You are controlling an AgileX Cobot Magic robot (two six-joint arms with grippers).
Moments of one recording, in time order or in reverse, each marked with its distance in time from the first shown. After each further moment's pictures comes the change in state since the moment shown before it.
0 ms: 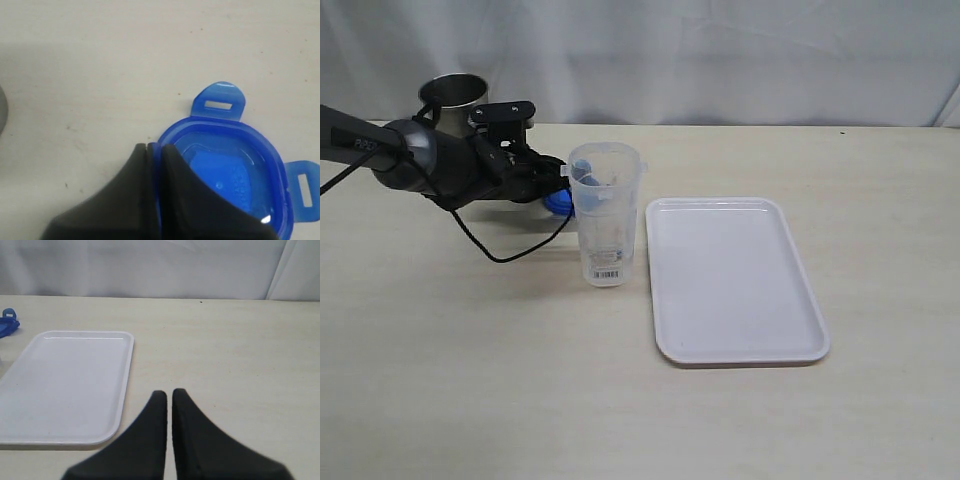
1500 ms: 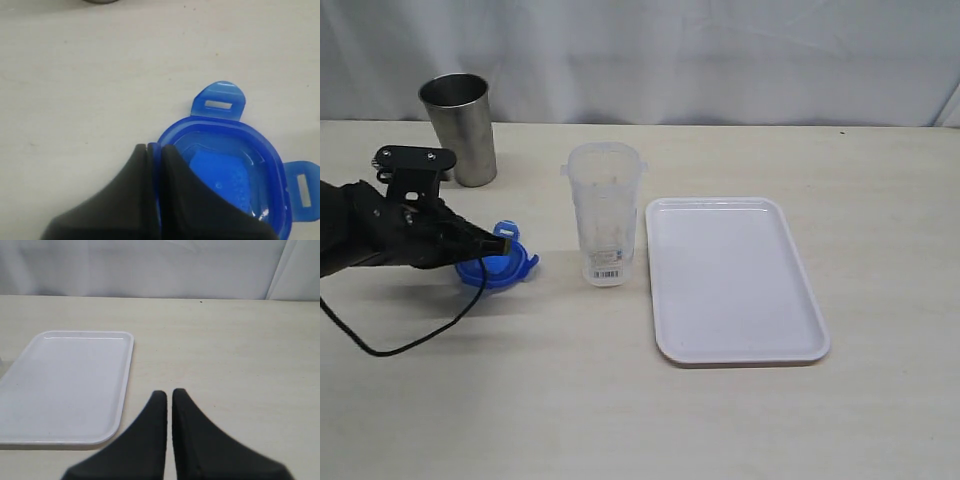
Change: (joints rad) left arm 0.055 -0.416 0.631 0.089 -0.086 0.051; right arm 0.000 0.000 0.000 0.000 0.000 0.000
